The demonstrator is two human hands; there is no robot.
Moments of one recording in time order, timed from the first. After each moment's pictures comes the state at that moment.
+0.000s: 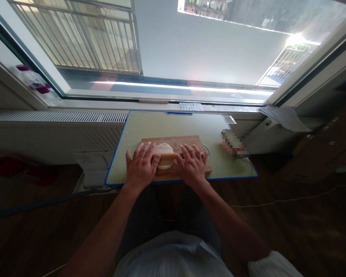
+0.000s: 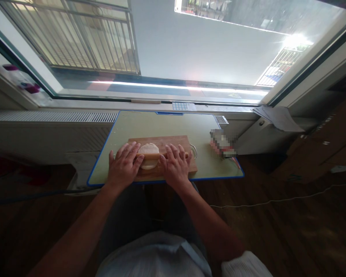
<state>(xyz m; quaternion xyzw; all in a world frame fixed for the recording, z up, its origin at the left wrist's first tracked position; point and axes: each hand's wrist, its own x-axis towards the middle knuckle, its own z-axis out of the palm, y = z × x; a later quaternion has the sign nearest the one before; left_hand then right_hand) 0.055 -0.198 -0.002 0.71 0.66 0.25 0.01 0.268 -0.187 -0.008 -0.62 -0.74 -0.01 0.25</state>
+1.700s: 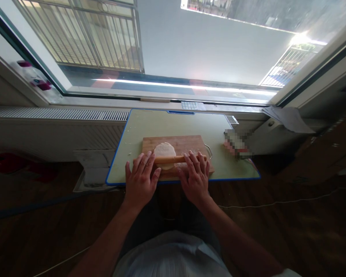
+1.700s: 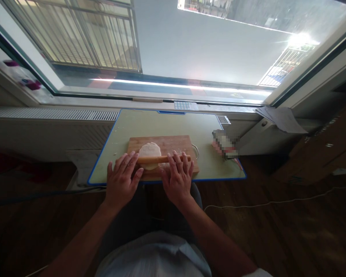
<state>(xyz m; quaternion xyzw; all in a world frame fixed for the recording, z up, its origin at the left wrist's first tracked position) 0.057 -0.246 -0.024 0.71 0.63 0.29 -0.05 0.278 -0.231 -0.032 -0.58 -0.75 -0.04 0.31</state>
